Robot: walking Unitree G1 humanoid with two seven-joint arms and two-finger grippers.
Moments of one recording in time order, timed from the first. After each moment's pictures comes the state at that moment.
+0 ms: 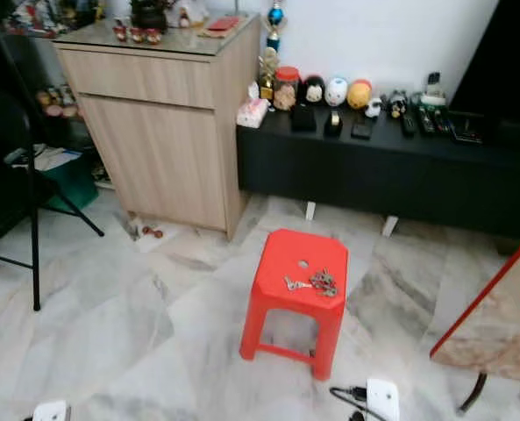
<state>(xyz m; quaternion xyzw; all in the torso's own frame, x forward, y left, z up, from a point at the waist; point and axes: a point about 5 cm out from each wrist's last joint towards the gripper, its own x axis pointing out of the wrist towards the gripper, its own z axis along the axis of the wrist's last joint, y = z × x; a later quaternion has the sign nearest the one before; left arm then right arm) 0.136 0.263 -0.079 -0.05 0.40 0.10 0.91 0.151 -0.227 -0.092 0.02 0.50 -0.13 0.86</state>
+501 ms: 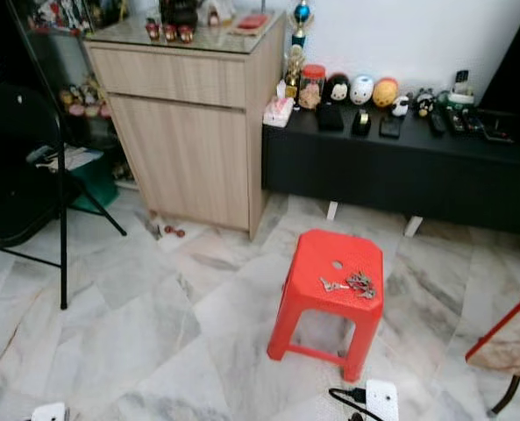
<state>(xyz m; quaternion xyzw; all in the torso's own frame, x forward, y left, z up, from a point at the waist) 0.134 0.271 -0.077 -0.05 0.40 0.11 0.91 0.155 -0.216 -0.093 0.03 0.49 -0.12 0.86</state>
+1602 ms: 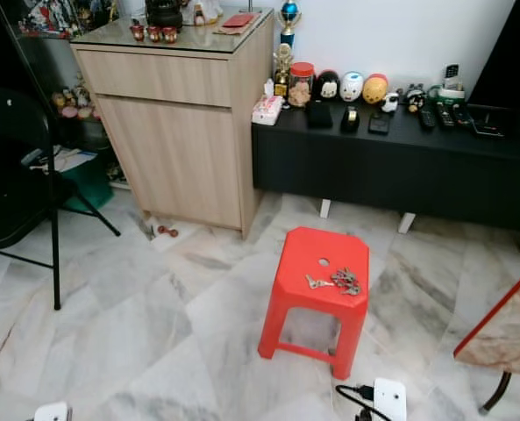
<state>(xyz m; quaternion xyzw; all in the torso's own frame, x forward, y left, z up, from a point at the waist) 0.134 0.270 -0.077 -0.05 0.40 0.10 0.91 0.162 -0.224 -0.088 0.03 0.47 -0.15 0.87</state>
